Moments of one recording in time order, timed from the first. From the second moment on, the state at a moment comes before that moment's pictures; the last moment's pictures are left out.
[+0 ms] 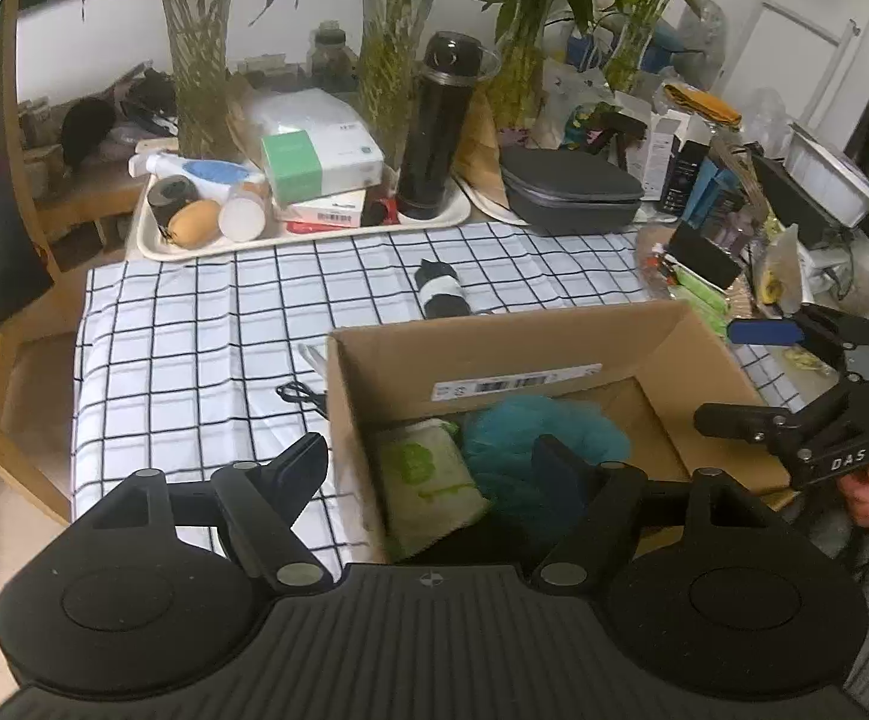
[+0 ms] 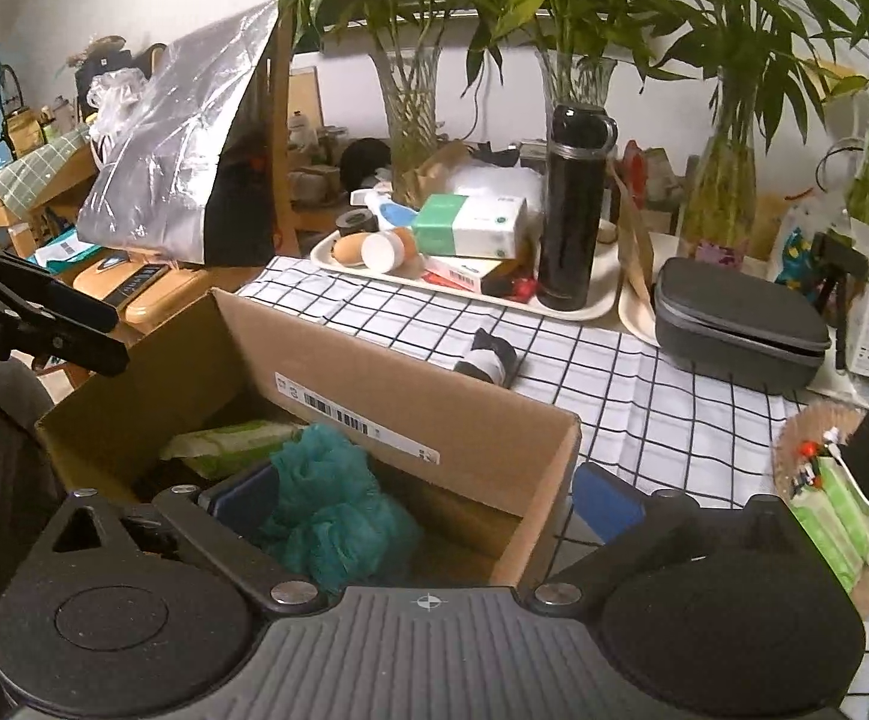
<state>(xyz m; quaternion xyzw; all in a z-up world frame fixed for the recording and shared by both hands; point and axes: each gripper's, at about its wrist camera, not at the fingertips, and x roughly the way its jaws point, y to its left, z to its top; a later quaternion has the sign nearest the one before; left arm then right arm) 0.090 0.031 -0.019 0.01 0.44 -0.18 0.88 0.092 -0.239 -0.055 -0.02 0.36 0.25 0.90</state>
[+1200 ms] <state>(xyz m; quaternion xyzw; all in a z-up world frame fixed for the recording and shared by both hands) 0.147 0.050 -0.043 -0.07 0.40 -0.18 0.90 0.139 -0.251 -0.060 0.02 0.35 0.20 0.92</state>
